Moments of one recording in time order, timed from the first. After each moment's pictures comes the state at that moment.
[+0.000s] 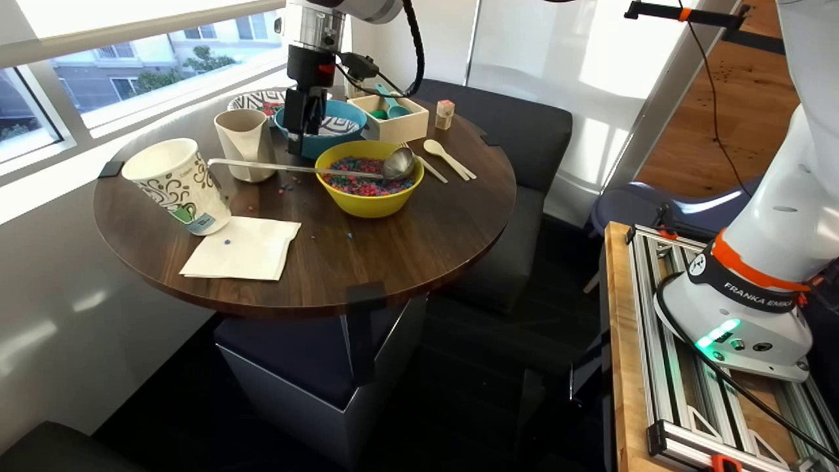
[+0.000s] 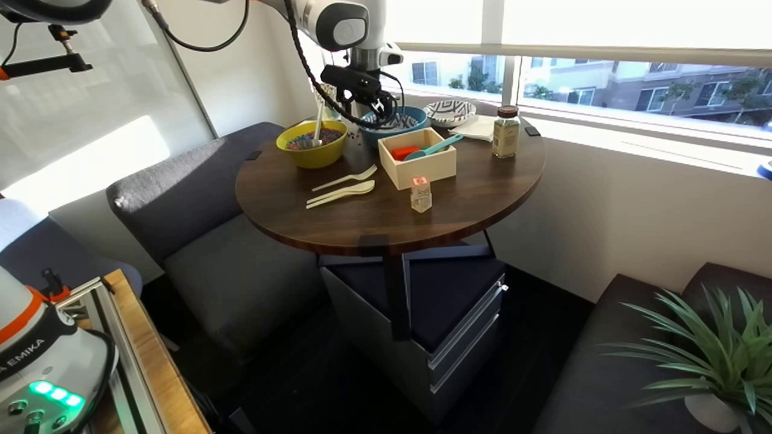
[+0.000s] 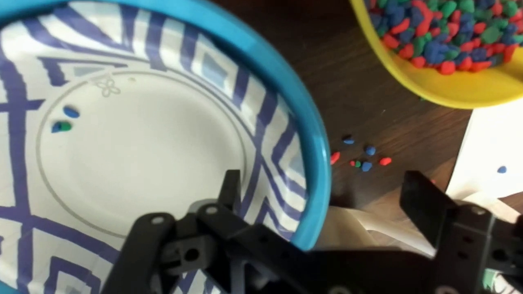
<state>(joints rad) -0.08 0.70 0.11 -1.36 0.26 2.10 -0.46</state>
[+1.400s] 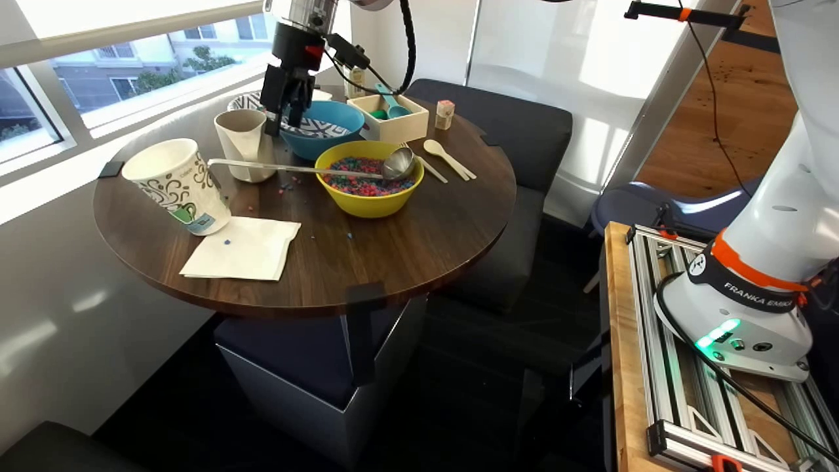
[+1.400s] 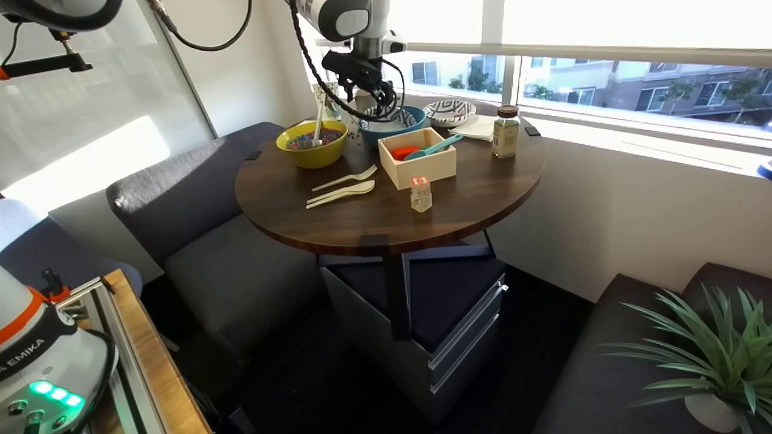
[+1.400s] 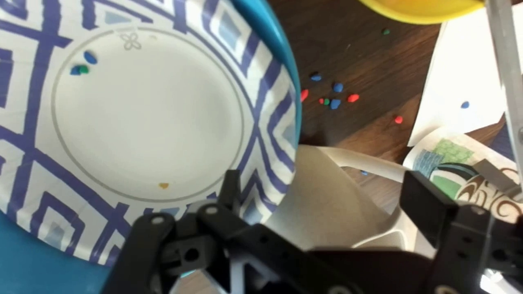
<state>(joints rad) -0.12 0.72 0.16 -1.28 0.33 2.10 -0.44</state>
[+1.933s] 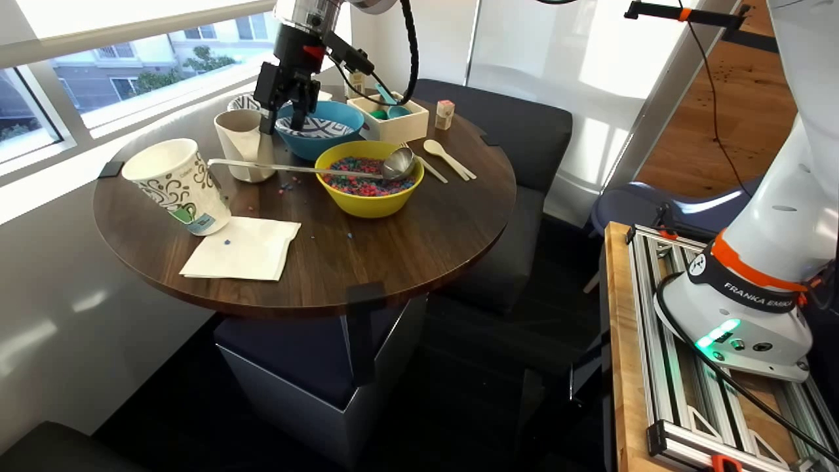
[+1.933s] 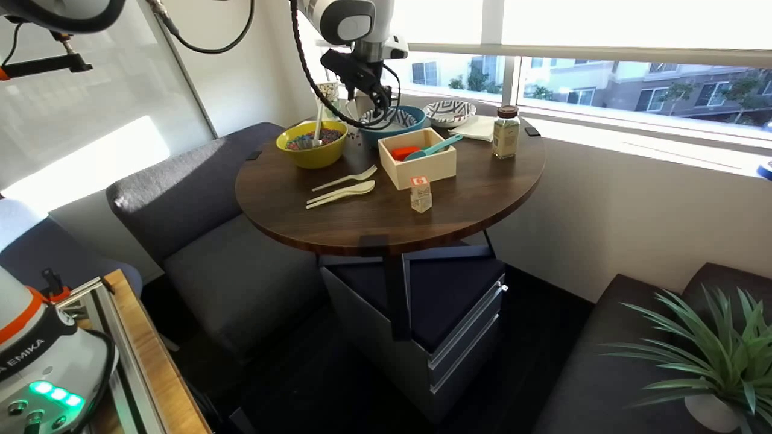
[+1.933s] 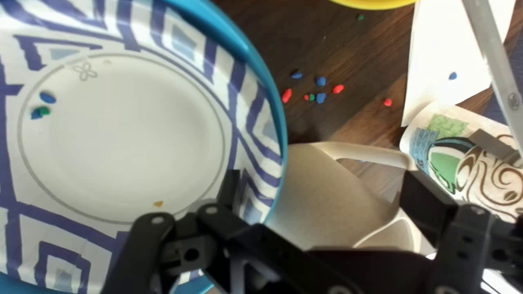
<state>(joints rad) -0.13 0.73 0.16 -1.28 0.39 2.10 -0.33</state>
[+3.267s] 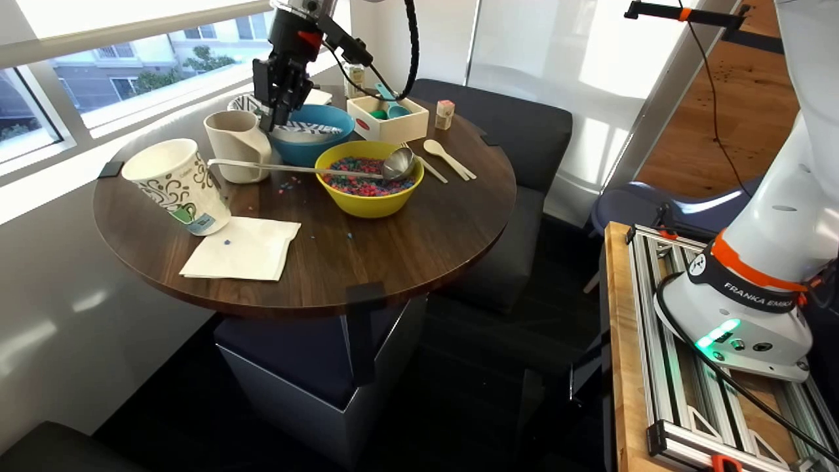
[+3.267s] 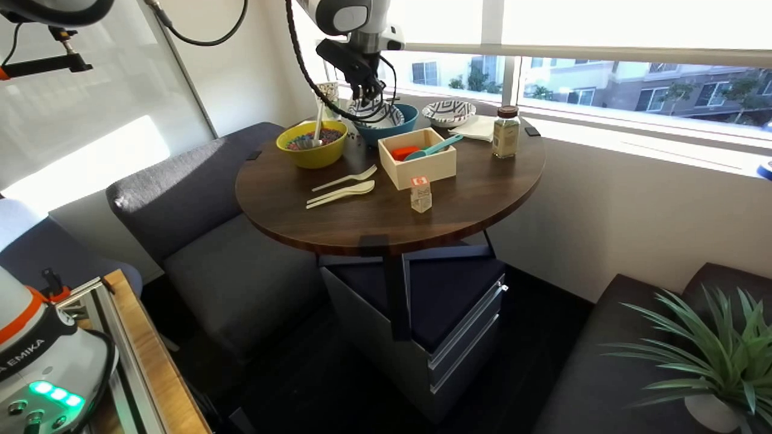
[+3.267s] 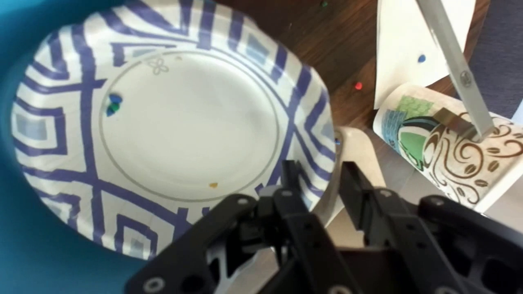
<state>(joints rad) -0.13 0.70 0.17 -1.29 0.41 2.09 -0.30</state>
